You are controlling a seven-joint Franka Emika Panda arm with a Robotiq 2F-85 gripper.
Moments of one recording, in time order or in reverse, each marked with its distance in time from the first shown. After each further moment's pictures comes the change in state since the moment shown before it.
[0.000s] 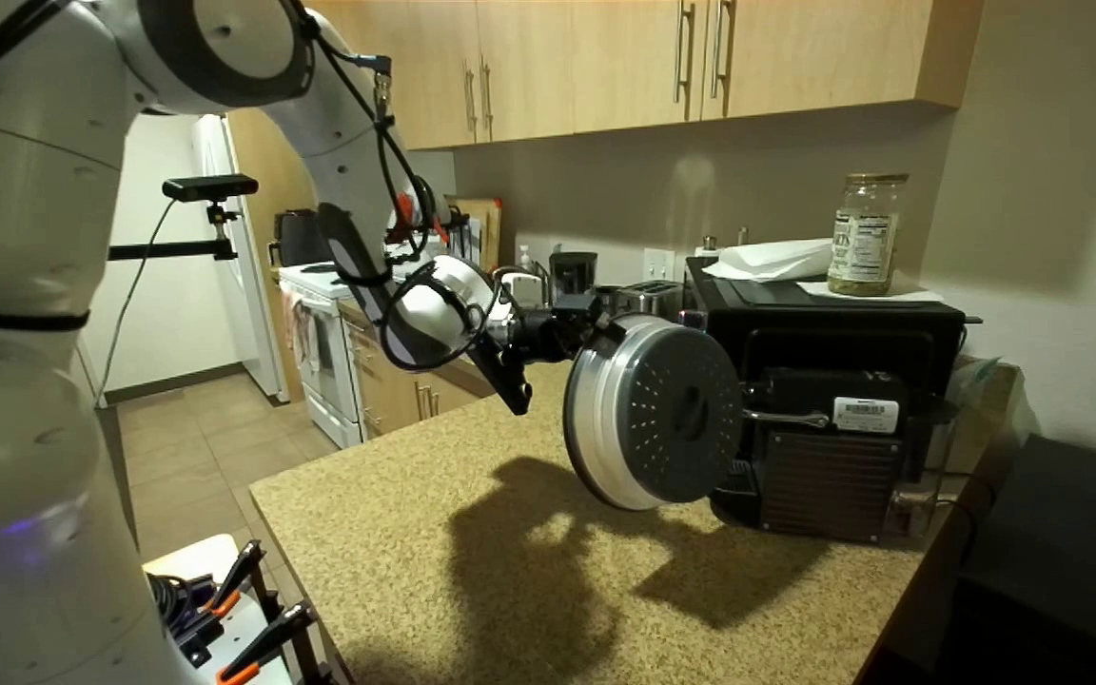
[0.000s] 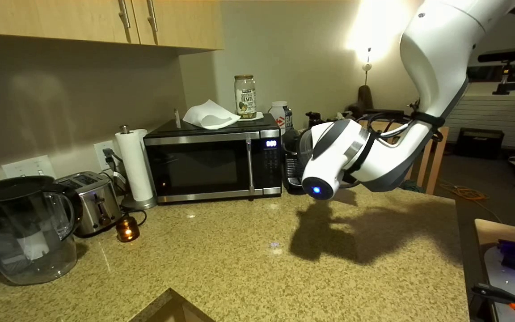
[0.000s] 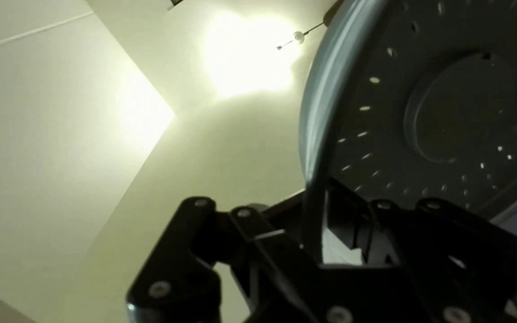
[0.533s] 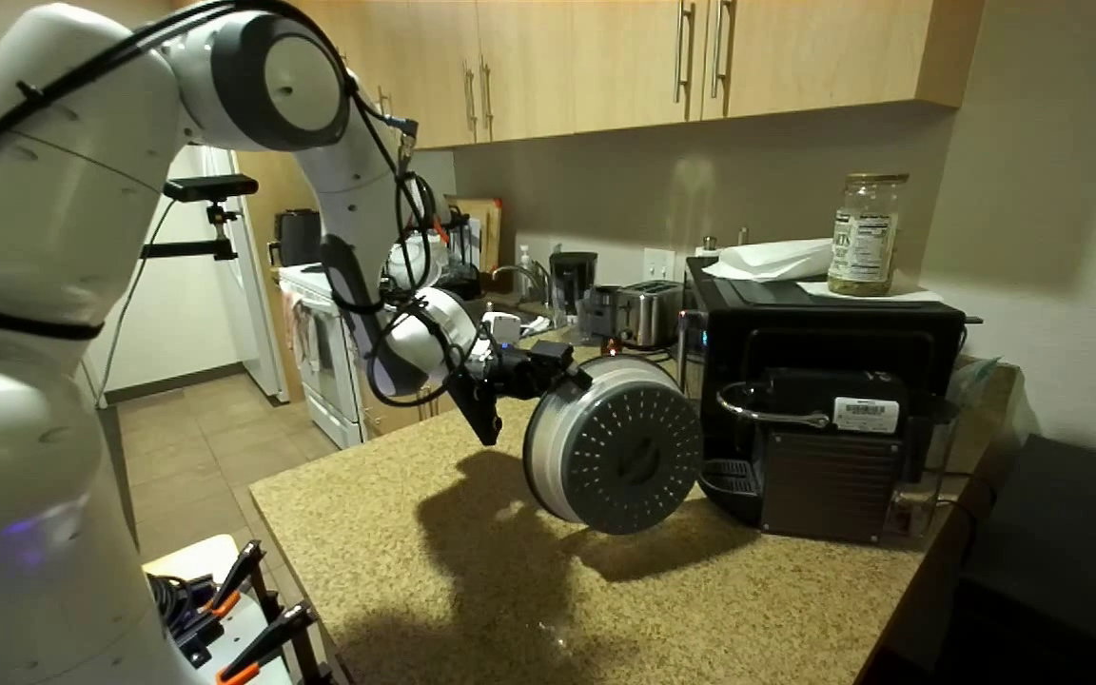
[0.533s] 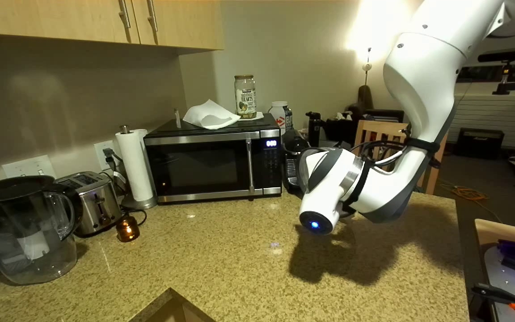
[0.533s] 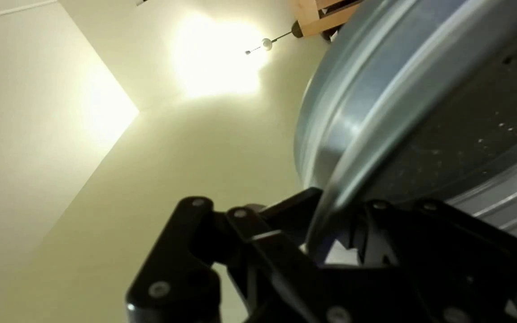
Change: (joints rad) arm 0.012 0.137 0.085 0.044 0.084 -0.002 0.022
